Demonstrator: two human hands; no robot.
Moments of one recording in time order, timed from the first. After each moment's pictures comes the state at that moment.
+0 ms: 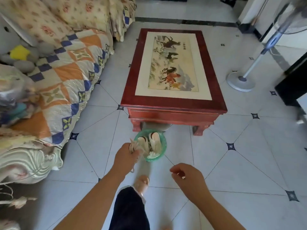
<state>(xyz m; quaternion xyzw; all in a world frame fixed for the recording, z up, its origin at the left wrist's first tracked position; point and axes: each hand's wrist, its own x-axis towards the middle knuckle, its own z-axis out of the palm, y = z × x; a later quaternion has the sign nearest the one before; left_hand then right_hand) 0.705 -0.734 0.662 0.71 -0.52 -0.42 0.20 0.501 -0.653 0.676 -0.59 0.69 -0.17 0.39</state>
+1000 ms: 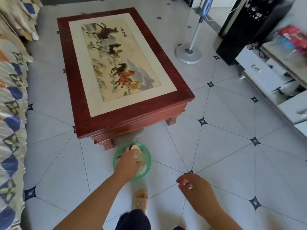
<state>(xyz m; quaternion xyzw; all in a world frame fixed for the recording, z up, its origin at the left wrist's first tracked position) 0.650 -0.939 0.595 0.51 -0.76 -0.40 -0.04 0.505 -0.758 0.658 -0.36 0.84 -0.20 0.36</state>
